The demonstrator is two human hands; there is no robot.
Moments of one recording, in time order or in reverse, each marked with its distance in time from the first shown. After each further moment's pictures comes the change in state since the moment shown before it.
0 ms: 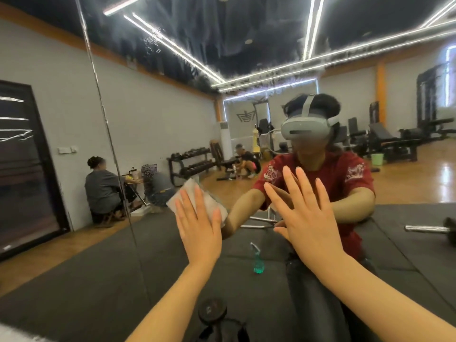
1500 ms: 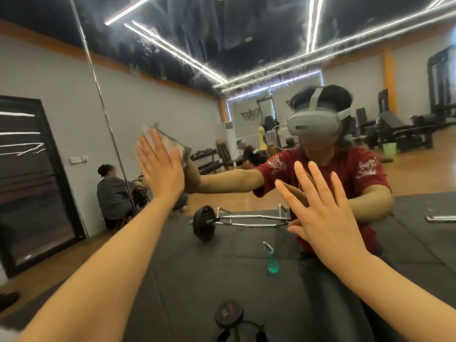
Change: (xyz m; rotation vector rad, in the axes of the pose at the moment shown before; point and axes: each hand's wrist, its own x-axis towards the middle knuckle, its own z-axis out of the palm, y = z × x) left_hand 0.147 -0.026 -0.056 0.000 0.131 -0.050; right_hand -0.002 0.000 0.008 0.047 0.006 -0.005
